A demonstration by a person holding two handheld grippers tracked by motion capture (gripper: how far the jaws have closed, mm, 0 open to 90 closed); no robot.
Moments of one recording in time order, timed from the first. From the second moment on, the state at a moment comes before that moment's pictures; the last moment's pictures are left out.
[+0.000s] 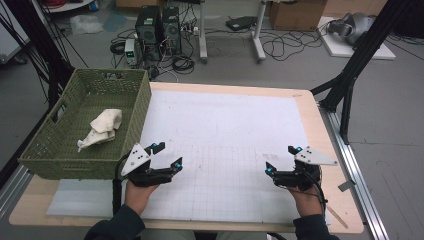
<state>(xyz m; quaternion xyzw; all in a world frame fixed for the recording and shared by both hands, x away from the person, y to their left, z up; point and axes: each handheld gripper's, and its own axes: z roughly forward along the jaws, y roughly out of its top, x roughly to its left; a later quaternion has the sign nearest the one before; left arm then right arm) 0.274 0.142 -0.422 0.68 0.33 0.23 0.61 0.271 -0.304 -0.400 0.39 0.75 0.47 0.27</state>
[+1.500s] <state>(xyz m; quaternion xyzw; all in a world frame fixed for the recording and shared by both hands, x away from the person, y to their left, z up) 0.272 0.150 -0.370 0.68 0.31 0.21 0.63 0.269 -0.303 -0.405 0.39 0.76 0.47 0.25</state>
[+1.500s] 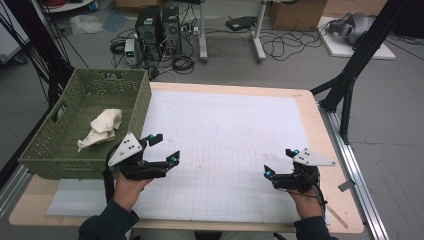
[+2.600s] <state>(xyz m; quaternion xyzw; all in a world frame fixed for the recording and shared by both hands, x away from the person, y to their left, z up) 0.322 0.265 -0.301 0.67 0.36 0.26 0.60 0.270 -0.298 -0.406 0.38 0.76 0.47 0.24</state>
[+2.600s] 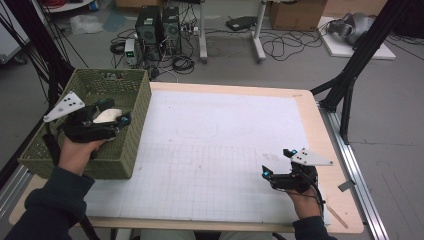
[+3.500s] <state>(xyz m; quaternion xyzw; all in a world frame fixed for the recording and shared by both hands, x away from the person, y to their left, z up) 0.382 0.322 -0.350 0.71 0.50 0.24 0.44 0.271 -0.294 -0.408 0.38 0.77 0.46 0.23</state>
